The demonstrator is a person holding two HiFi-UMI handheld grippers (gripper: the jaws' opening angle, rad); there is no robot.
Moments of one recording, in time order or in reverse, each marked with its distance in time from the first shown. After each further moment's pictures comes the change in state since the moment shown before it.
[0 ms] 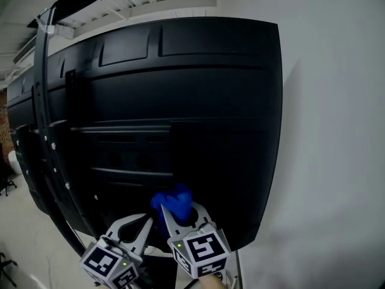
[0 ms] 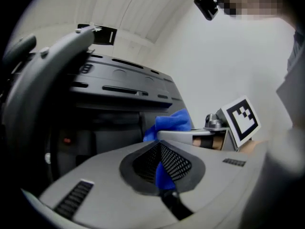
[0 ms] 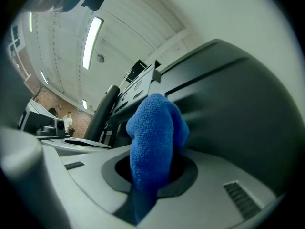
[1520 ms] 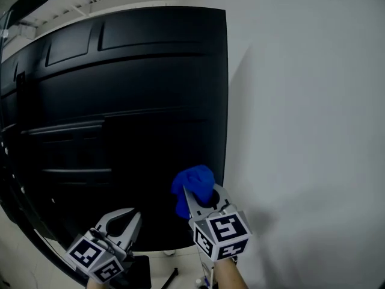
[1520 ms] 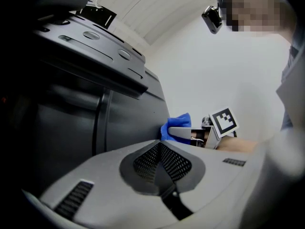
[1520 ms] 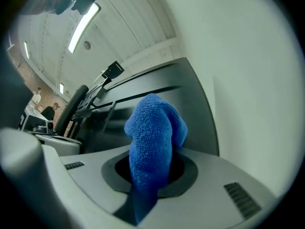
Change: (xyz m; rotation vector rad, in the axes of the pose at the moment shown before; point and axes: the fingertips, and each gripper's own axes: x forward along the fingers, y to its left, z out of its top) left arm 0.061 -0.048 -0.008 -0.095 -0.097 -0.219; right arm -0.097 -0.150 0.023 -0.095 0.029 -0.324
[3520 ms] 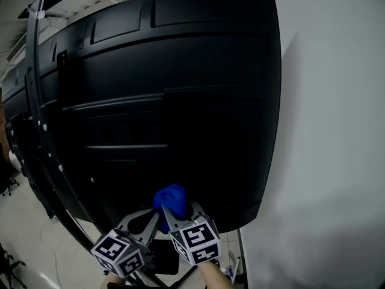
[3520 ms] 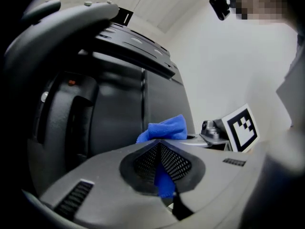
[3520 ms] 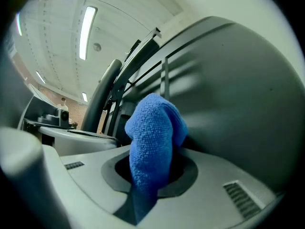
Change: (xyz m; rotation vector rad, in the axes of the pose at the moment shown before) left arm -0.079 0.046 -0.069 -0.056 0.160 0.212; right arm 0.040 0.195 -0.107 0.112 0.136 0.359
